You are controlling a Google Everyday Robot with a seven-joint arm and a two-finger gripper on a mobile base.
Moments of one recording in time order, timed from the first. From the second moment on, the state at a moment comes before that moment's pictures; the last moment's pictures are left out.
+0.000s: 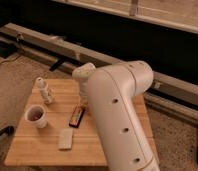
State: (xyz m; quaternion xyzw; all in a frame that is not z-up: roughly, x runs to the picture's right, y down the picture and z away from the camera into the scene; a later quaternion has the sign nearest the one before) arm -0.056 0.107 0.929 -0.28 0.26 0.62 0.69
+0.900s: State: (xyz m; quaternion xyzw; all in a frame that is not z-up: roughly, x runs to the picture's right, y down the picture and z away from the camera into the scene) arm -0.105 0.093 0.925 -0.30 0.23 0.60 0.71
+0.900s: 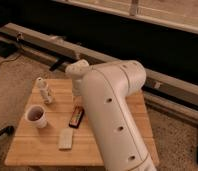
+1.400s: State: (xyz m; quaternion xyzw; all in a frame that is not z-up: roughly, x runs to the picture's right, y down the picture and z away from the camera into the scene) arm -0.095 0.138 0.885 -0.30 0.24 0.59 0.71
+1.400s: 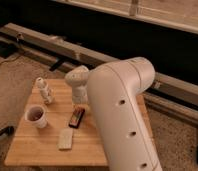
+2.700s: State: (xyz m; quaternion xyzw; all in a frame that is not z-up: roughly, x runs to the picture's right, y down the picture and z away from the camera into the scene) arm -0.105 0.143 0.870 -0.32 0.23 0.58 0.72
